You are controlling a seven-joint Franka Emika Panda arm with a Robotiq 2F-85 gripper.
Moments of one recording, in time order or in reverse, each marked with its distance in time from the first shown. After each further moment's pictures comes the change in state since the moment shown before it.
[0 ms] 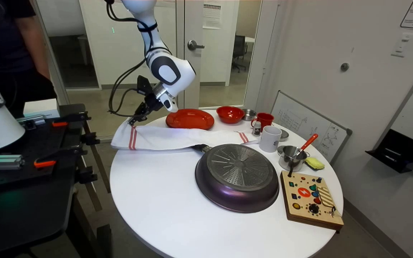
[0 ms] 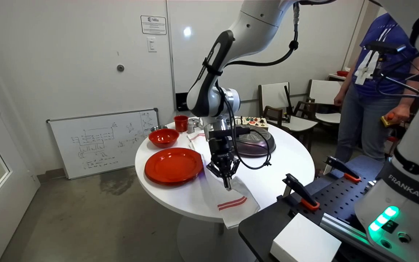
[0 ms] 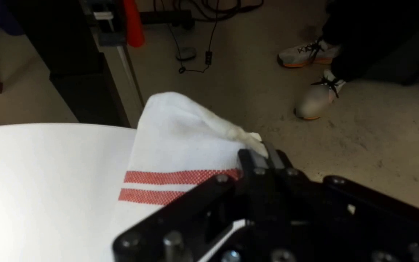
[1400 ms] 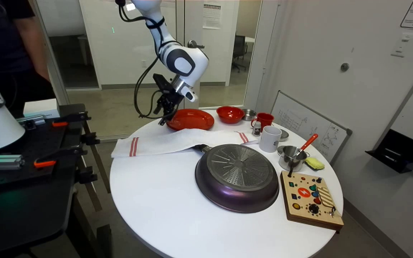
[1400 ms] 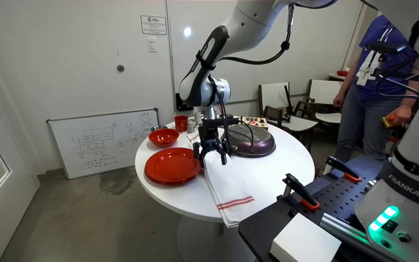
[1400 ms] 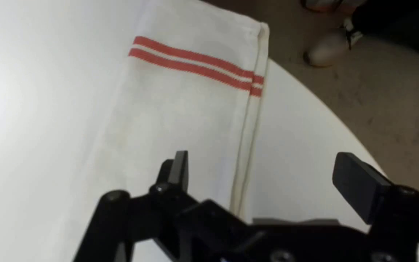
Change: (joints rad) arm 0.030 0.024 -0.046 0.181 -0.083 0.059 -0.129
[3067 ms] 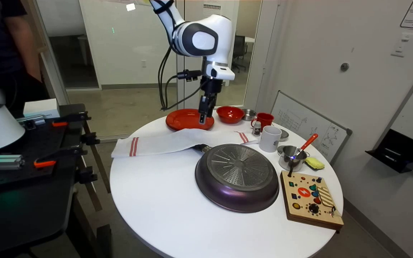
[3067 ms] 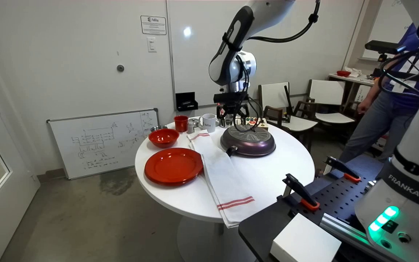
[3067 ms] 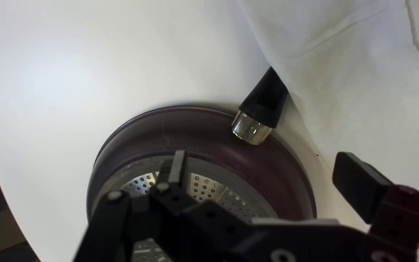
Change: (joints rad) arm 0.000 -0.157 -0.260 -0.060 -0.161 0.322 0.708
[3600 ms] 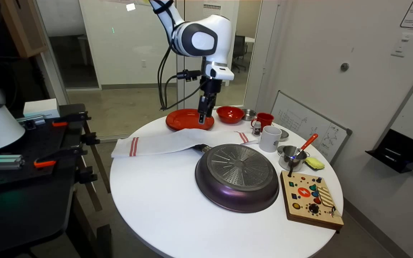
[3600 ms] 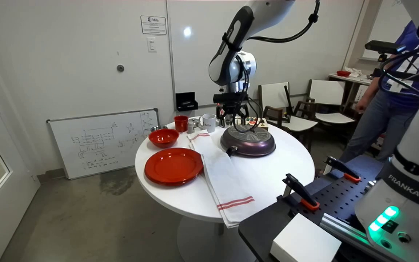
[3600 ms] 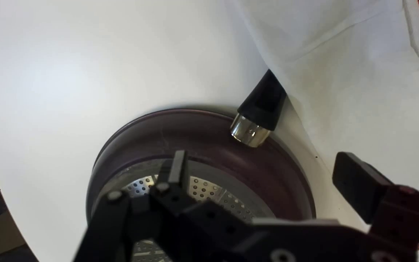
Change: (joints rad) arm 0.000 -0.001 0.003 -0.004 0.000 0.003 0.008
